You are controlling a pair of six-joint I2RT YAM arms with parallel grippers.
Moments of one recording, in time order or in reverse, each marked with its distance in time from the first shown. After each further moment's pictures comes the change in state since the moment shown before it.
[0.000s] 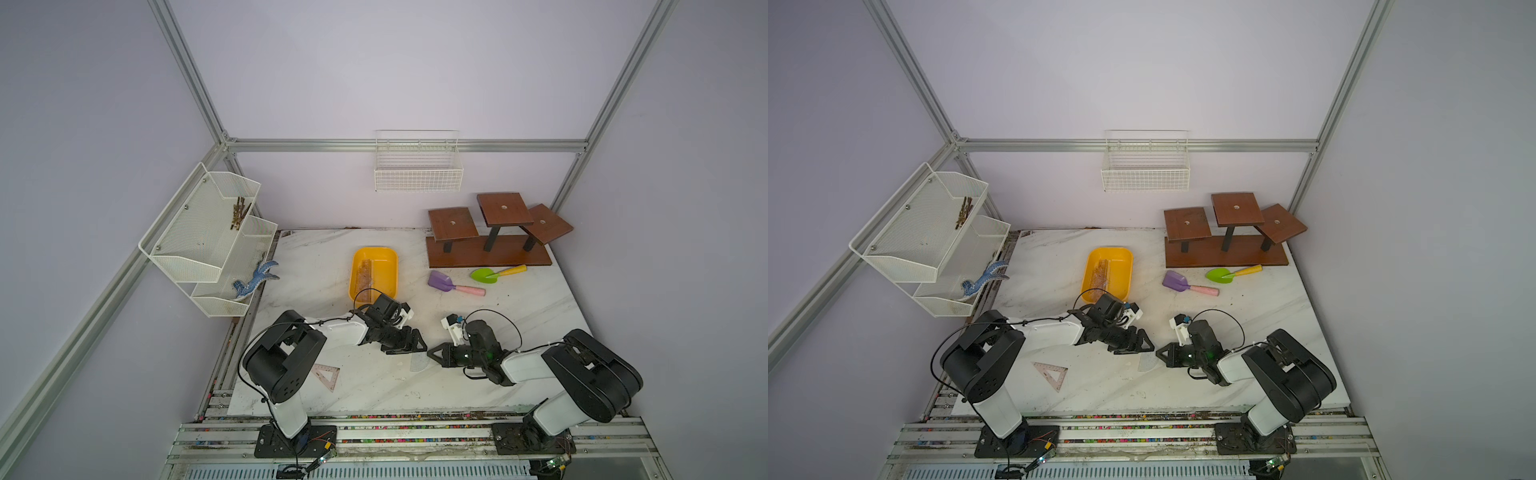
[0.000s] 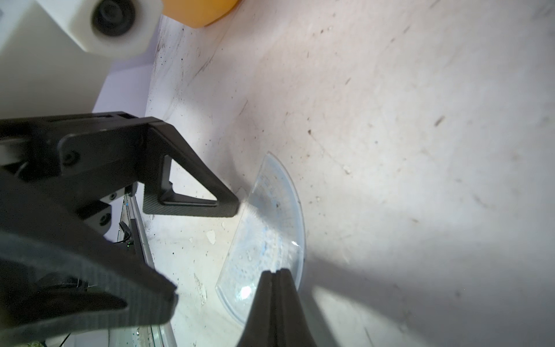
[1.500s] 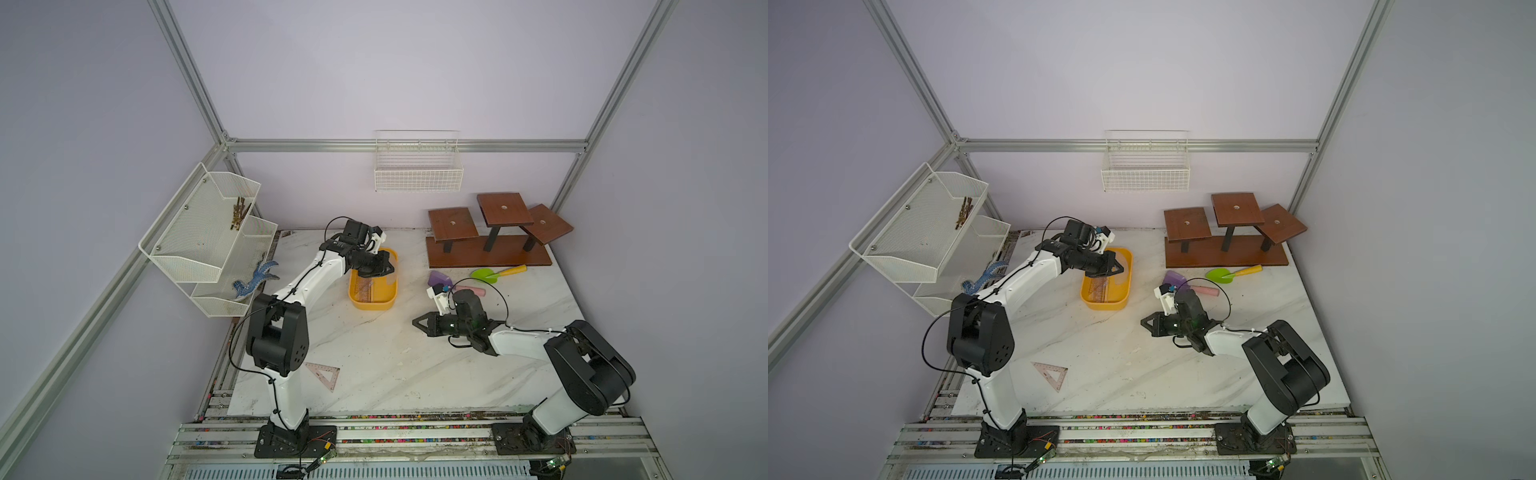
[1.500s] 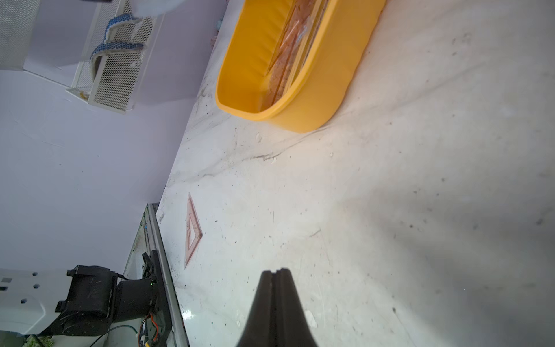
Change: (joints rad) left arm 0.354 0.197 0.794 -0.515 -0.095 0.302; right arm -0.006 0.070 0.382 -0.200 -0.034 -0.071
